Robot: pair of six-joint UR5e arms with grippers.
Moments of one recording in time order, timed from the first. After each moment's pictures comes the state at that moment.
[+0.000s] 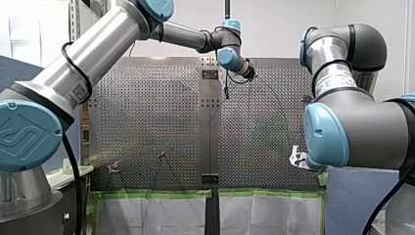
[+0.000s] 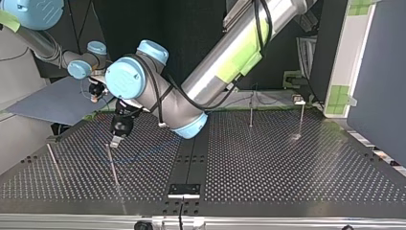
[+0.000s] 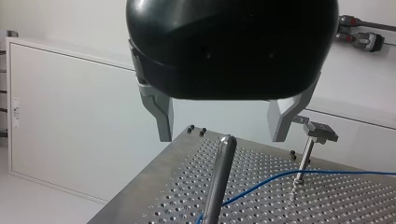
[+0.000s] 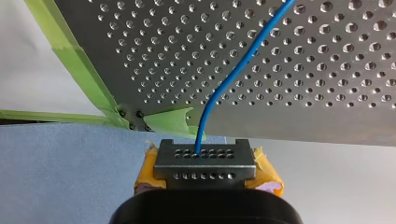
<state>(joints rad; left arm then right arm) -0.77 -2.23 -0.84 -3.23 -1.78 -1.86 1.60 -0.66 1.60 -0.62 1.60 1.69</state>
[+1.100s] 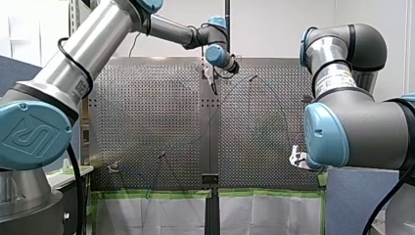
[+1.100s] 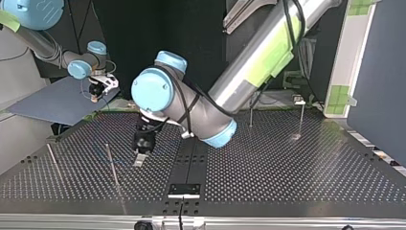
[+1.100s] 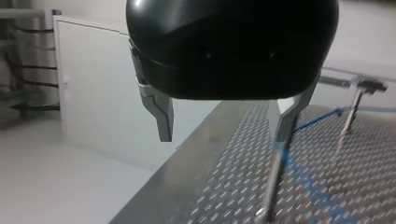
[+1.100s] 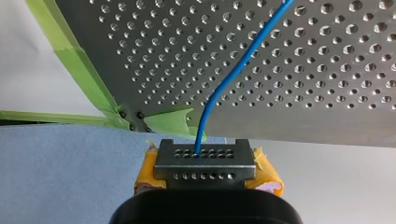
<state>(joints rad) -0.67 -2.13 -0.95 -3.14 -1.81 -1.89 1.60 -0.66 1.60 -0.62 1.60 1.69</state>
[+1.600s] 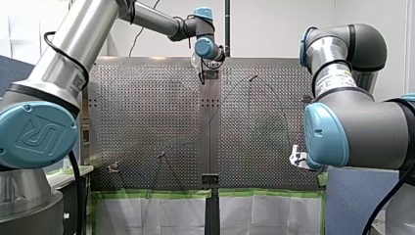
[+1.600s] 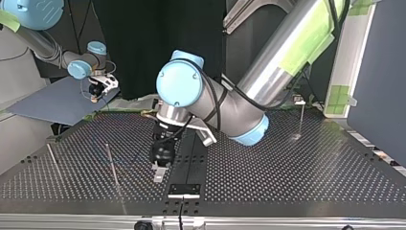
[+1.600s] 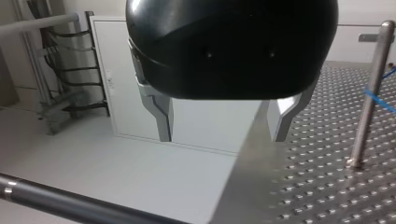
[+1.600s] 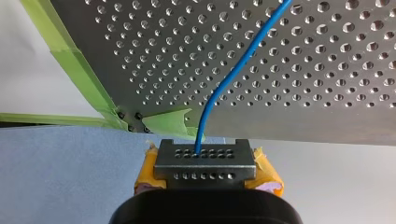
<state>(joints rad) -0.62 -1.99 -1.09 -3.00 -1.87 -1.83 1.60 -0.66 1.60 -0.63 1.60 1.70</state>
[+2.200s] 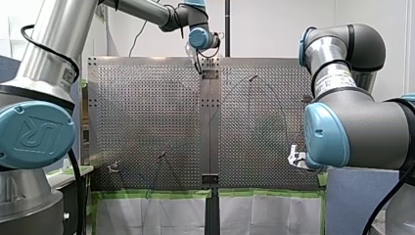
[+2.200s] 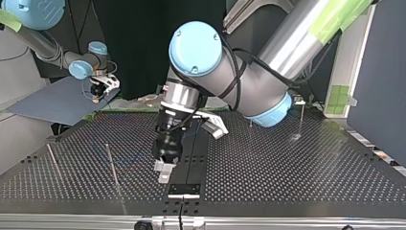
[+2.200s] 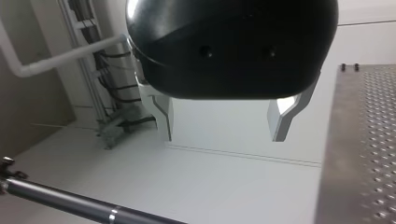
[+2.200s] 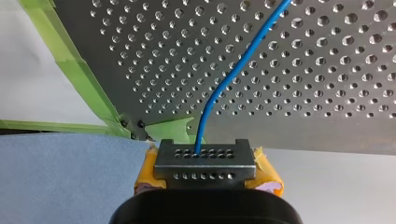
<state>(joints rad) -0.64 -1.84 -1.24 -2.85 -1.90 -1.83 1.61 -0.66 1.60 -0.63 1.59 1.70</state>
